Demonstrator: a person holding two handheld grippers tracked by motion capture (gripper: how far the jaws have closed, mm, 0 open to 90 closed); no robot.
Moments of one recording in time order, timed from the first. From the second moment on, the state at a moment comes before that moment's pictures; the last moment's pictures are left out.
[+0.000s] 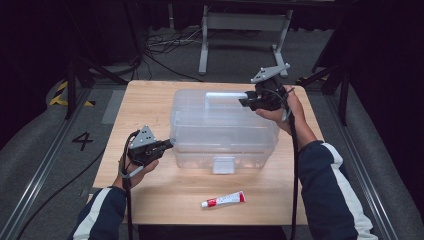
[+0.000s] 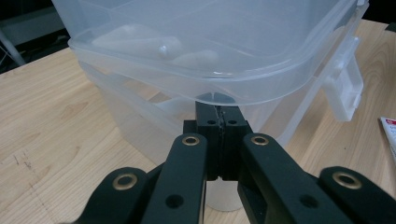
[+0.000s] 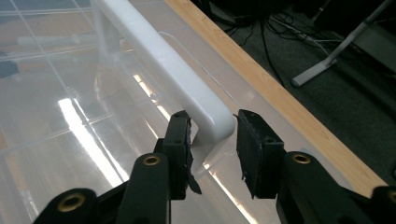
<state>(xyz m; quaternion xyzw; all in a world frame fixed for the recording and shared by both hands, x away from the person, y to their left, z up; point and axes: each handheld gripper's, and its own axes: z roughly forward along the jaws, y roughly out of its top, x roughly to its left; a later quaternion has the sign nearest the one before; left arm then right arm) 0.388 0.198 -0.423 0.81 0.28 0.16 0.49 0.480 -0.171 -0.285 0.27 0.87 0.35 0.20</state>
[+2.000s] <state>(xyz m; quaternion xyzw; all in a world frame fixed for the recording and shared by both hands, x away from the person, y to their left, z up) 0.388 0.196 -0.422 0.81 0.28 0.17 0.48 0.390 -0.297 -0.376 0.28 0.85 0.37 0.24</state>
